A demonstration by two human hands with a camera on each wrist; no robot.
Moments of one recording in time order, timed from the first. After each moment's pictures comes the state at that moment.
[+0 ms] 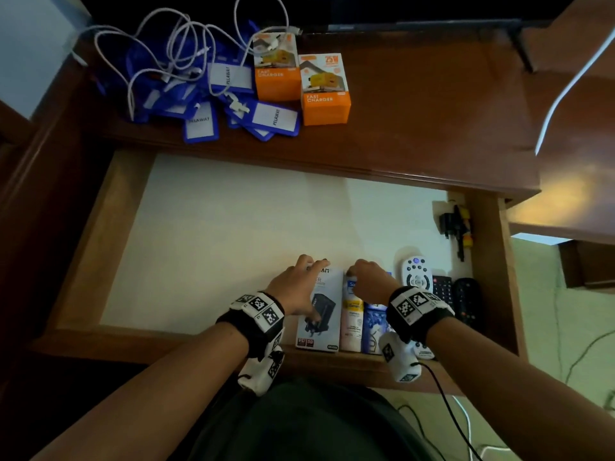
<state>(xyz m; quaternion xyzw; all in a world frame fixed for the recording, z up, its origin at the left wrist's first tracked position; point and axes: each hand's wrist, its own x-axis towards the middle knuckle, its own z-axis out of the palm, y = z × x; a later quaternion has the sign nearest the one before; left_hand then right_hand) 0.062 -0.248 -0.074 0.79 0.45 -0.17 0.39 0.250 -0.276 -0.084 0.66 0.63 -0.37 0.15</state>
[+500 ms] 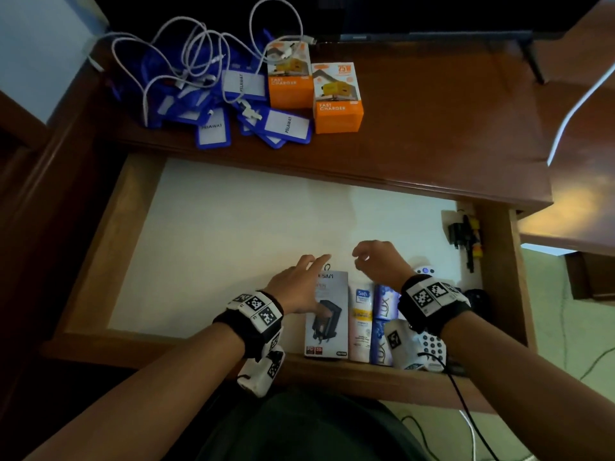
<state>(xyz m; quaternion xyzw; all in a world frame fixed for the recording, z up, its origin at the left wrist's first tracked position) 0.050 -0.230 -0.063 0.79 0.45 -0.15 0.39 0.250 -0.237 -0.054 0.71 0.61 -0.34 -0.03</state>
